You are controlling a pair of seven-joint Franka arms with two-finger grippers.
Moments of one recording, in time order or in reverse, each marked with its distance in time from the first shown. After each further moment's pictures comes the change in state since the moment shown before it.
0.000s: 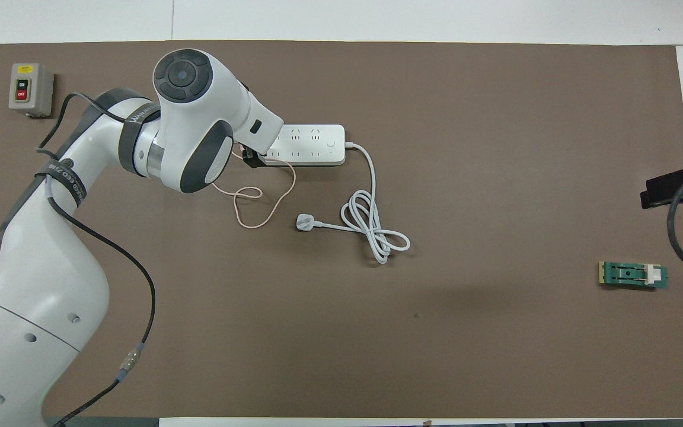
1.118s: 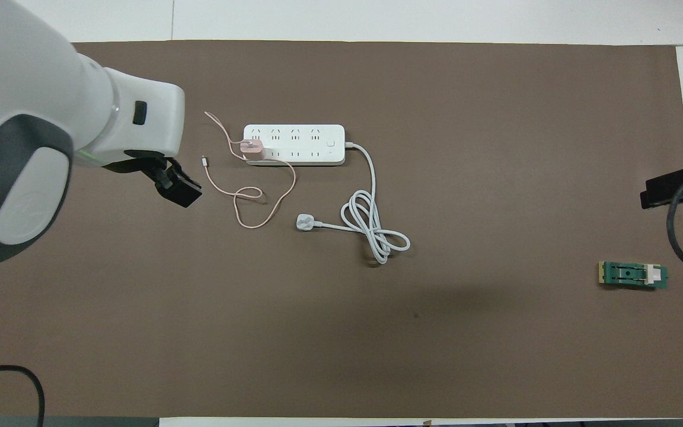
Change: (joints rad) left arm 0.142 -0.547 0.009 0.006 -0.215 -0.733 -0.667; right arm 0.000 0.000 0.000 0.000 0.000 0.000 0.000
